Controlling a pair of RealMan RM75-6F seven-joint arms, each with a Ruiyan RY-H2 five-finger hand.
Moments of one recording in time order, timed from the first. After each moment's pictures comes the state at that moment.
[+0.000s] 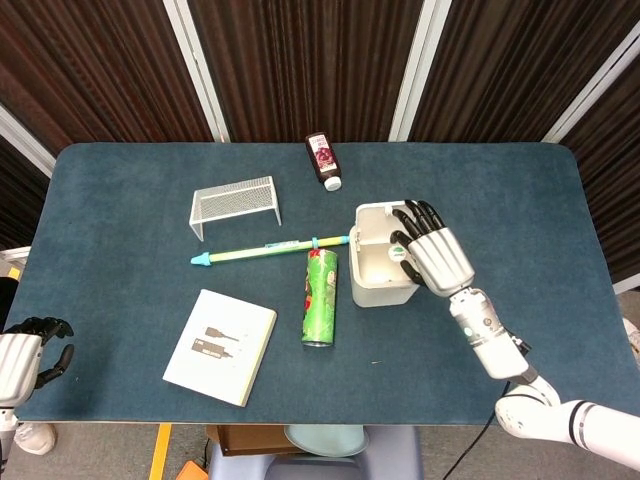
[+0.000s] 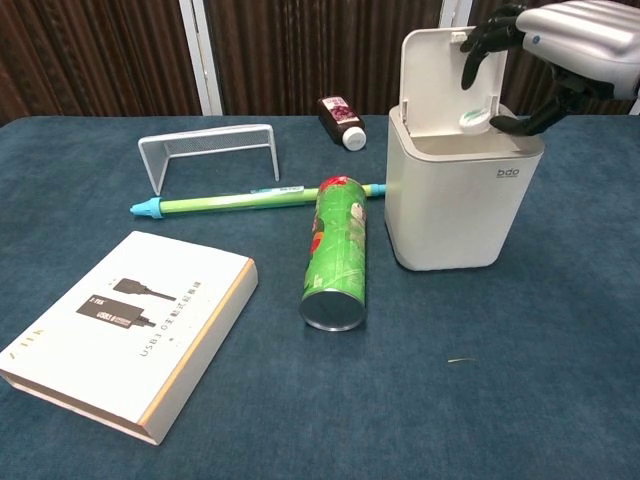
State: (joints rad) left arm -0.11 -1.16 -0.04 -1.49 1.55 1.53 0.04; right arm 0.64 -1.37 0.24 -1.51 -1.39 1.11 -0.32
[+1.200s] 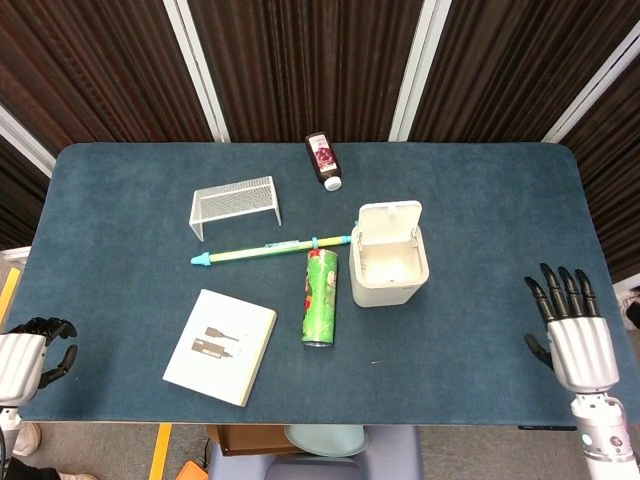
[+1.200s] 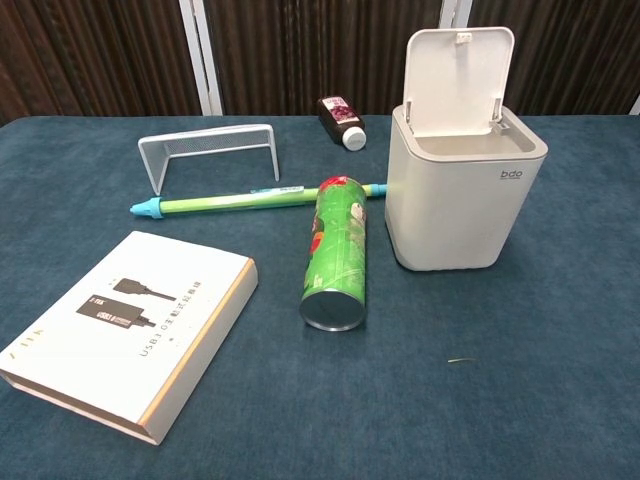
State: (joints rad) left arm -0.11 -1.17 -0.04 -1.49 1.55 1.52 0.06; right arm 0.13 -1.23 0.01 -1.52 -1.56 1.69 -0.30
